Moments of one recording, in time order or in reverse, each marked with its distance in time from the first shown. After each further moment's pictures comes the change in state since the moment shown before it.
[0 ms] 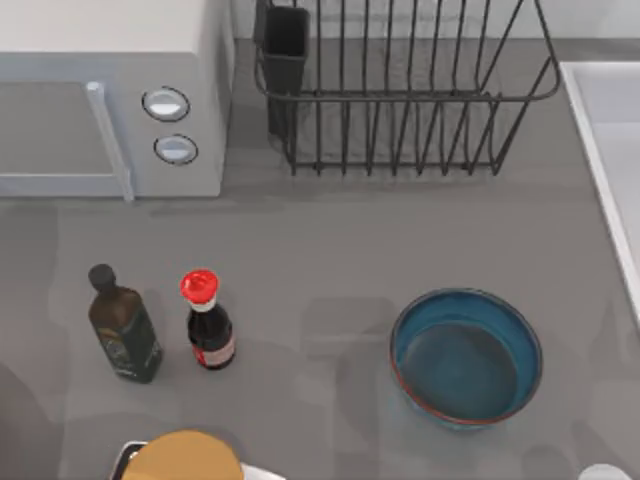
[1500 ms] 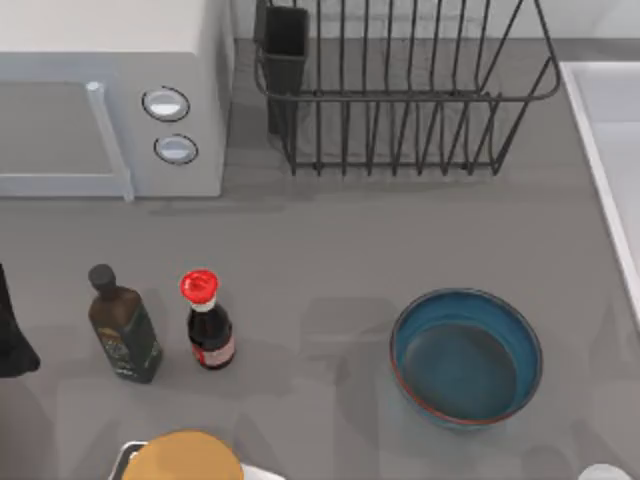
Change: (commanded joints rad) left arm -0.128 -1.382 -0.958 1.020 0.329 2.775; right arm 0.000 0.000 0.000 0.000 0.000 0.000
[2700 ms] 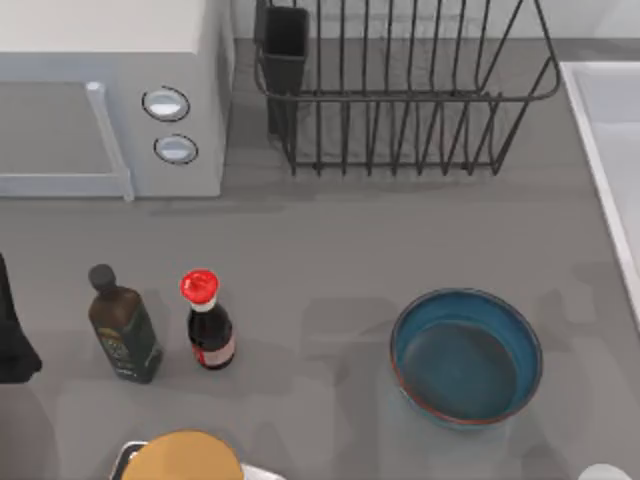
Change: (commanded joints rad) left arm -0.006 -0.068 -0.030 0.053 0.016 0.076; right arm 0.201 0.676 0.545 -0.503 -0.003 0.205
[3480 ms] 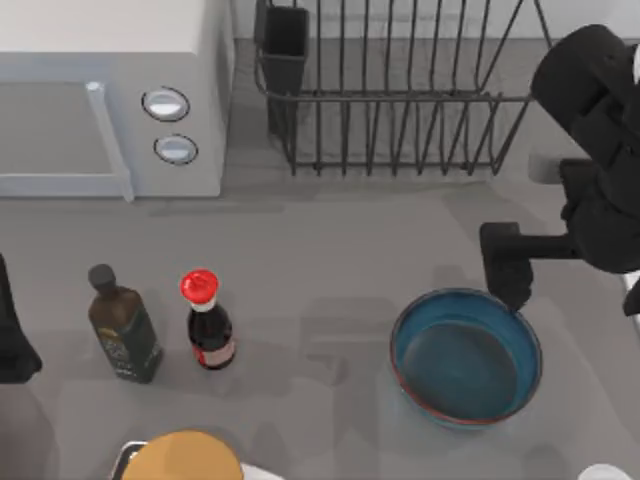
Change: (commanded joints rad) left arm 0.000 0.000 0.000 0.000 0.000 0.000; right arm 0.265 0.967 0.726 -0.668 0.000 0.273
